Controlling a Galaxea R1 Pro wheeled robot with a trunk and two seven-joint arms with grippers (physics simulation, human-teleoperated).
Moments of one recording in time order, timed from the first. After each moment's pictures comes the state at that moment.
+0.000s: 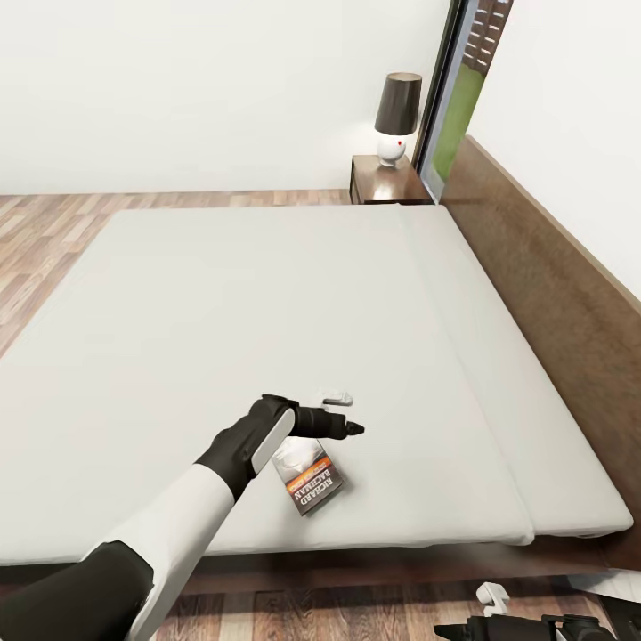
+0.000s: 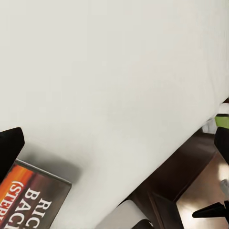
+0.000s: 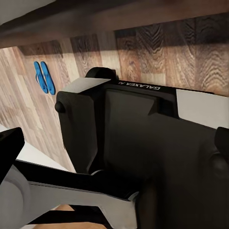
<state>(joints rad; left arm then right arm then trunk) -0.93 -0.17 -0.45 -0.71 0.44 0.74 -0.26 -0.44 -0.30 0.00 -0.29 -0.08 0.31 1.04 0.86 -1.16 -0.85</state>
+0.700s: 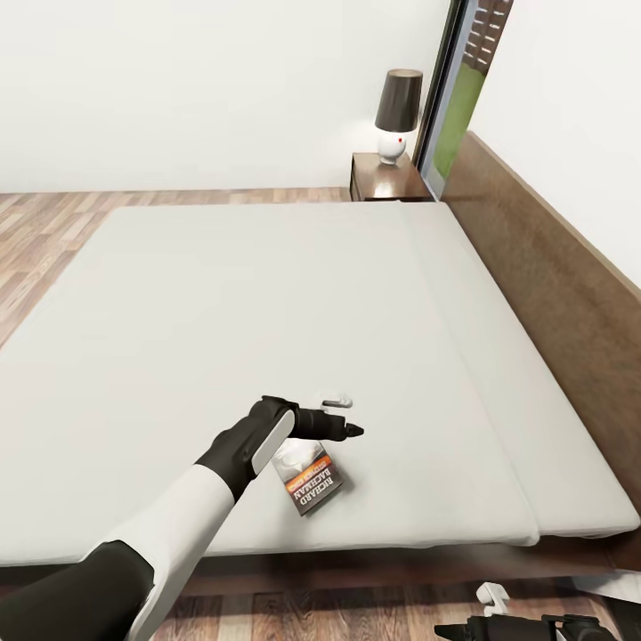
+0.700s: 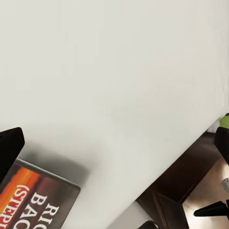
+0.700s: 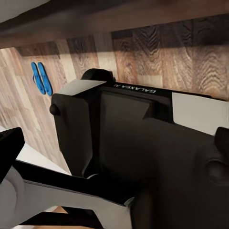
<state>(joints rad) -0.93 -0.17 -0.45 -0.70 0.44 0.73 -0.26 -0.44 -0.30 0.00 -0.29 -0.08 0.31 1.04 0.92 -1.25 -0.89</state>
